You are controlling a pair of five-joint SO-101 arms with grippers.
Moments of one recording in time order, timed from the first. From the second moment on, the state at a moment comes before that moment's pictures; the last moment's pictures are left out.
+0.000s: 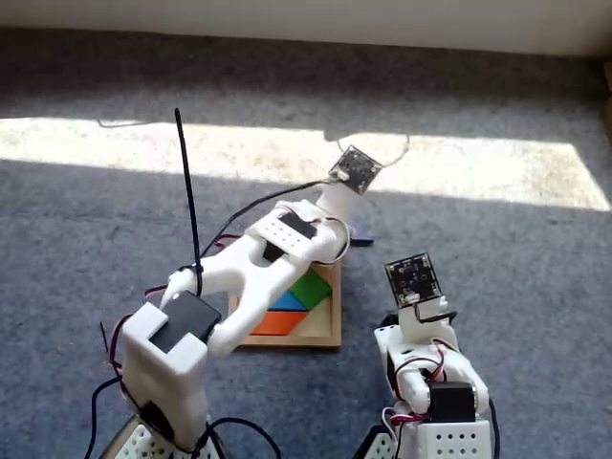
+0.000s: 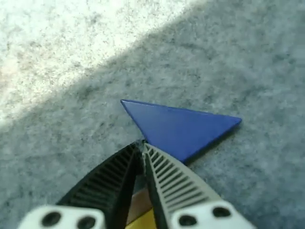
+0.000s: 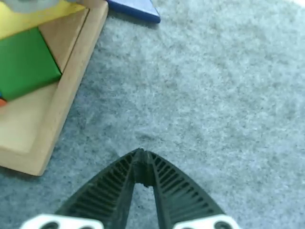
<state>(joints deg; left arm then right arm) 28.2 19.1 22.1 26.2 2.2 -8.3 -104.0 96.0 67.0 18.2</state>
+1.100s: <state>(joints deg) 1.0 -59.0 57.0 48.0 2.4 -4.3 -104.0 96.0 67.0 18.2</state>
